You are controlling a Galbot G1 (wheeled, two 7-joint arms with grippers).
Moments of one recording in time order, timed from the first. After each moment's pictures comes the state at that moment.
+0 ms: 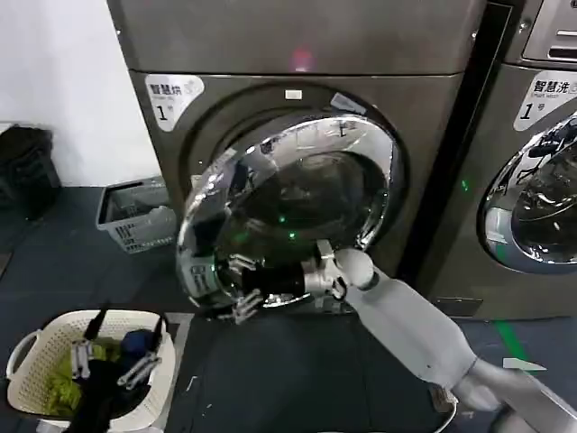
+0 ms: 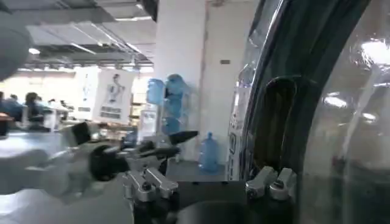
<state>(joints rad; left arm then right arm) 1.75 -1.51 -0.88 -2.25 -0.14 -0.41 0.36 -0.35 1.10 -0.32 1.46 0.86 0.08 -1.21</state>
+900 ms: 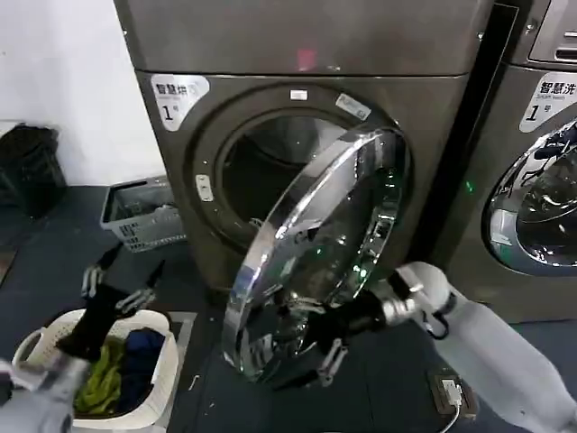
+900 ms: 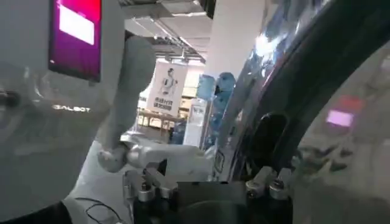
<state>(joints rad) 1.35 -1.11 -0.80 -2.01 -0.40 -0.19 0.41 -0.61 0.80 -0.02 1.77 0.91 0.08 -1.37</state>
